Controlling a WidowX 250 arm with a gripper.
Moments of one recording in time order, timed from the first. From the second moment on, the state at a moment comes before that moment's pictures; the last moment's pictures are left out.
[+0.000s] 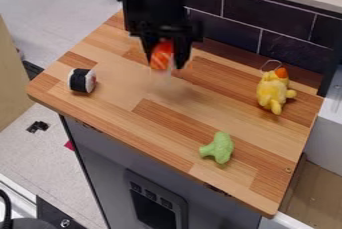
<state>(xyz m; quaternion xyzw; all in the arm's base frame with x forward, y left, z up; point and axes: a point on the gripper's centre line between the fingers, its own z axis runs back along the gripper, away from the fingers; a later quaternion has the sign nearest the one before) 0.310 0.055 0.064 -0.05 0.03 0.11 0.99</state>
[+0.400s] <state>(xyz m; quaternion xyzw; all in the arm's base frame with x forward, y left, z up) 0.312 0.090 0.095 -0.07 0.04 0.10 0.99</state>
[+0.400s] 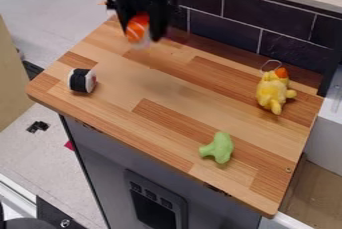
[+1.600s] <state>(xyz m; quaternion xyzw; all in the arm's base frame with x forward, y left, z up) 0.358 0.145 0.031 -0.01 -0.01 0.14 0.99</state>
